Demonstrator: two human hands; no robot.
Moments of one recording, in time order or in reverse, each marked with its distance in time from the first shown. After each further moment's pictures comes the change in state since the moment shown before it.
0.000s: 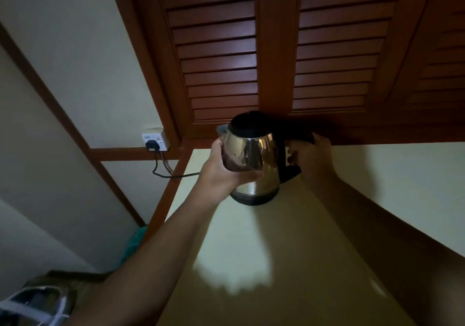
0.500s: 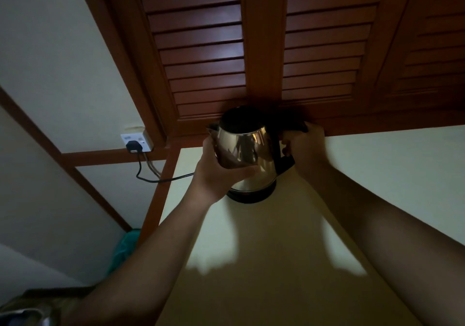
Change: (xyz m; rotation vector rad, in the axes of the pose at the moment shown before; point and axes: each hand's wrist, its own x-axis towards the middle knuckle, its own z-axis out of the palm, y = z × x) left_hand 0.033 -0.029 -0.002 -0.019 0.008 0.032; right_hand 0.030 0.014 0.015 -0.070 0.075 -0.023
